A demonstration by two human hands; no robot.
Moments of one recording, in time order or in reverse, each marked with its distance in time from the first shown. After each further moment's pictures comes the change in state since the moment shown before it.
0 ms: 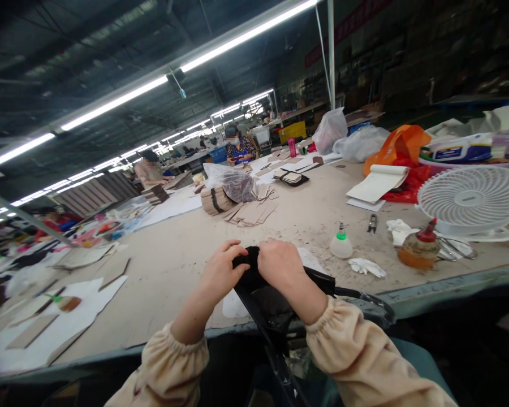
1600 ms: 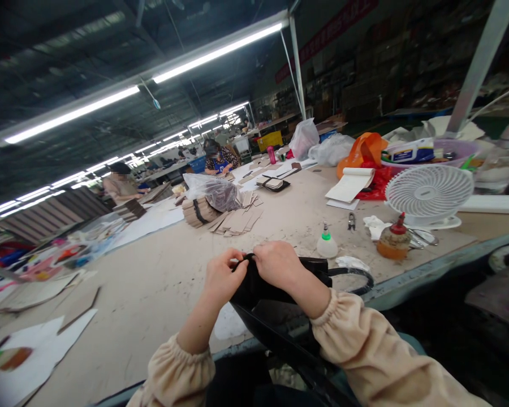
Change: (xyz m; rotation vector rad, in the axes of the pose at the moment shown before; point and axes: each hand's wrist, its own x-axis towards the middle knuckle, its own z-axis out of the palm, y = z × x) left_hand 0.023 0.002 0.026 -0.211 0.064 -0.055; right_hand 0.012 0.021 -0.002 -0.002 -0.048 -0.090
